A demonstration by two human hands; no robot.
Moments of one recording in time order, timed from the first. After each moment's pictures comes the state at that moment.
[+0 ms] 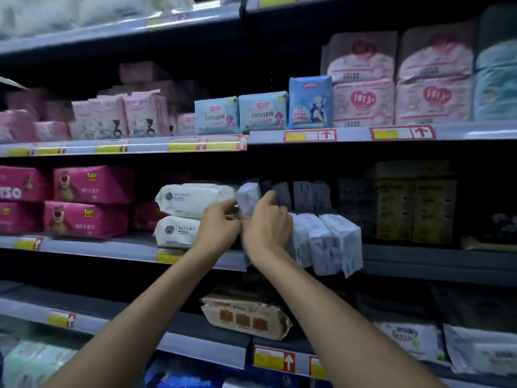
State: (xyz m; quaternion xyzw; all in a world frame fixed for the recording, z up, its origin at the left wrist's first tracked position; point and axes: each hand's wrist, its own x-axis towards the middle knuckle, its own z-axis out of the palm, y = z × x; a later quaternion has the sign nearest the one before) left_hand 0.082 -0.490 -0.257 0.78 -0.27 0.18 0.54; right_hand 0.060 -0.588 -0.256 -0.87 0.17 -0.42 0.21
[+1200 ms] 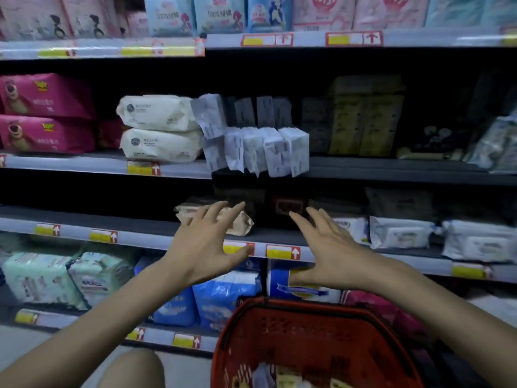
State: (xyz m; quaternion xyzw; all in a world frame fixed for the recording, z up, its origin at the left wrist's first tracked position) left_hand -0.050 -0.475 -0.406 0.90 -0.37 0.20 0.10; right_hand -0.185 -0.710 -0.389 -1.00 0.05 -0.02 0.07
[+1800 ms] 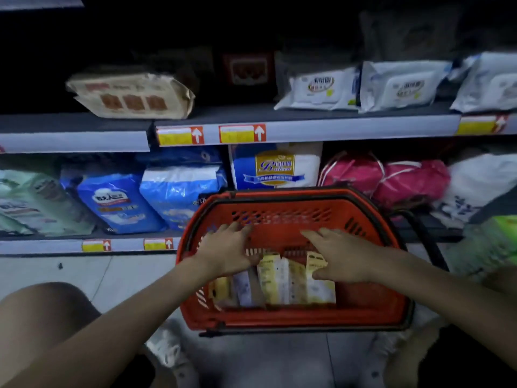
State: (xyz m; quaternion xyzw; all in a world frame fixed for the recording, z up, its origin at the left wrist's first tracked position) left_hand -0.064 -0.582 -0.685 0.90 -0.40 -0.15 -0.03; right_hand -0.228 -0.787 -0.639 -0.96 0.10 0.25 0.09
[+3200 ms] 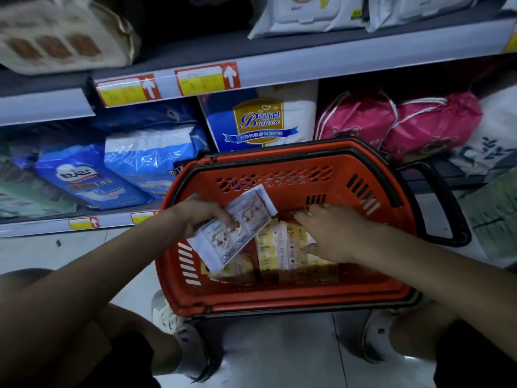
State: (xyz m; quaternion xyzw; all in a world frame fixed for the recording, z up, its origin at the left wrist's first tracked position) left_hand -0.020 -0.601 -0.690 0.79 -0.03 -0.52 0.31; right_hand -0.215 -0.789 -0.672 -0.95 0.07 0.32 0.02
